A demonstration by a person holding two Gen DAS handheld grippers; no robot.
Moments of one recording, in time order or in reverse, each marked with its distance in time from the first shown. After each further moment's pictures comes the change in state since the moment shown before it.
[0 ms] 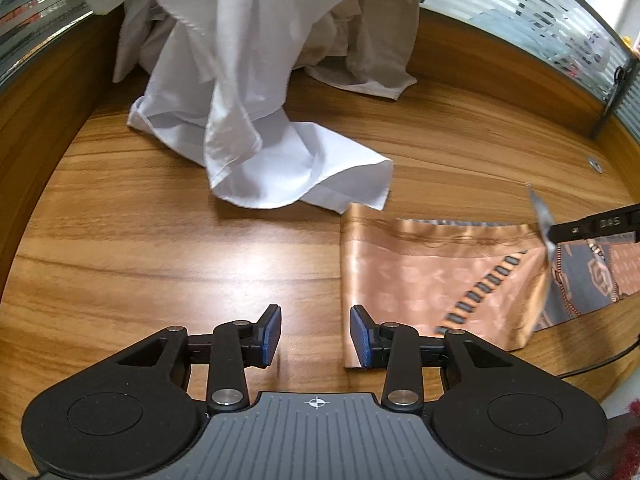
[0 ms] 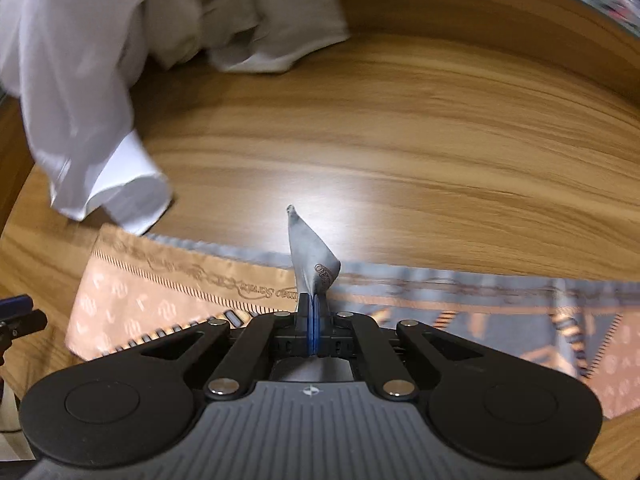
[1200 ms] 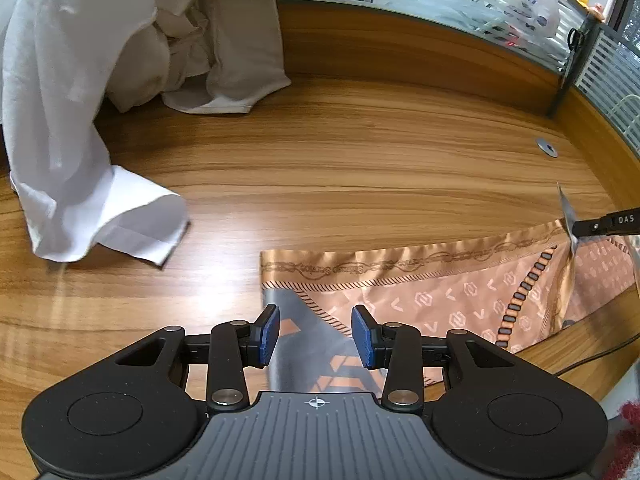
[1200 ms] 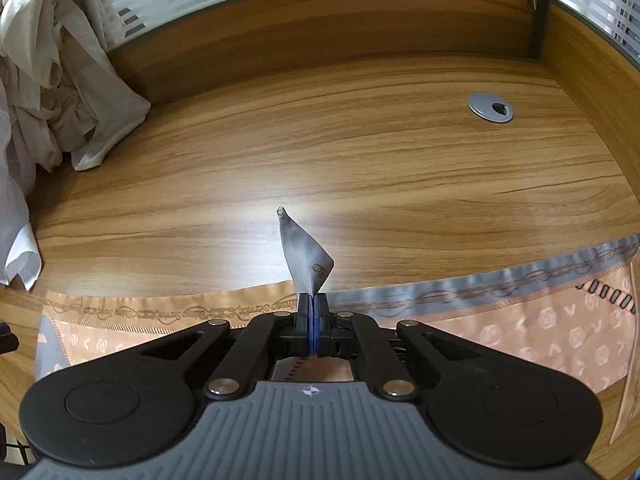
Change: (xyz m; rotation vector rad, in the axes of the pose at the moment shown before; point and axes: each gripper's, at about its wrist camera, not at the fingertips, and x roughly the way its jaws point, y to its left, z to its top) left arm 0.028 -0.184 0.033 0.066 0.005 -0.023; right arm -0.059 -0.285 -0.015 0.167 -0.097 -0.026
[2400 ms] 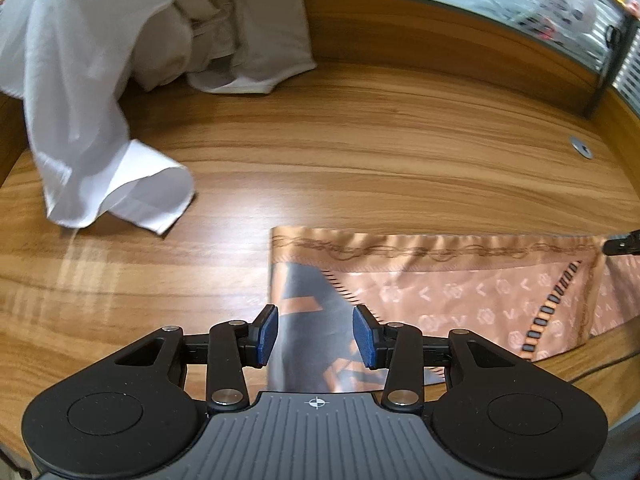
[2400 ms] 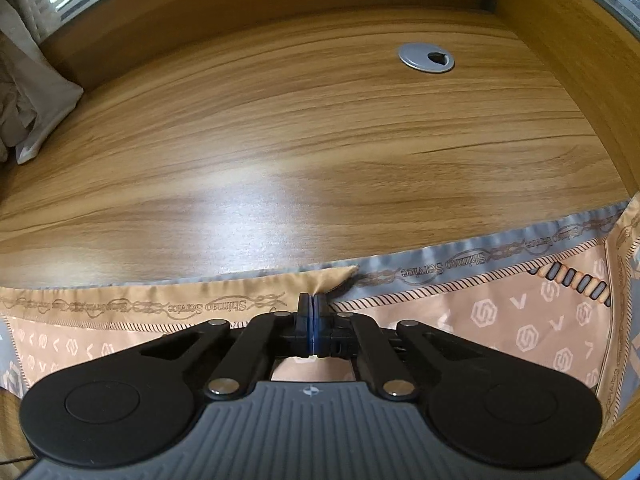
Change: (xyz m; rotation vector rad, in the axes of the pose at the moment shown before) left arm 0.012 -0.021 -0.010 -0.085 0.032 0.130; right arm 0.028 -0.071 0.001 0.068 0.062 -0.083
